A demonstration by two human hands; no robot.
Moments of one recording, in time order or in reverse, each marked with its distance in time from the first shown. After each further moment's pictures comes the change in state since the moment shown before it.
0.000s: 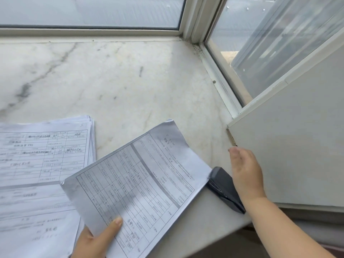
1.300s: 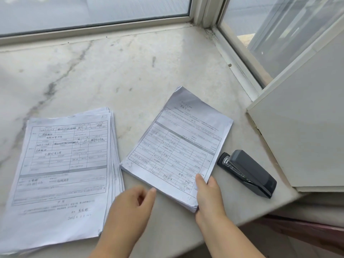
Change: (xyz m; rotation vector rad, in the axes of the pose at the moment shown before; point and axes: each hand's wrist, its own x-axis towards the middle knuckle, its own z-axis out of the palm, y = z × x) left_hand -0.007 0.029 0.026 0.860 -0.003 0.196; right_hand -0.114 -0.034 0.108 0.844 -0.195 0.782
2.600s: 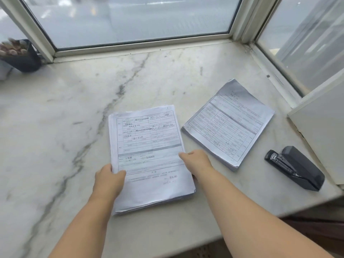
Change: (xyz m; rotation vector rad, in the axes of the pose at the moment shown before) left_hand 0.052 -0.136 -0.167 -0.118 0.289 -0.292; right_hand -0.049 0.014 0.152 -0.865 -0.231 -0.128
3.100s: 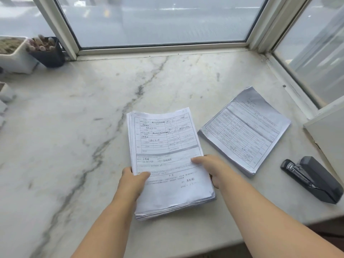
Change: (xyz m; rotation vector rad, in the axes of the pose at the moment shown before) left_hand -0.007 -0.013 0.004 -0.353 -0.150 -0.143; right_hand -0.013 -0.008 0.004 0.321 -0.190 0.093
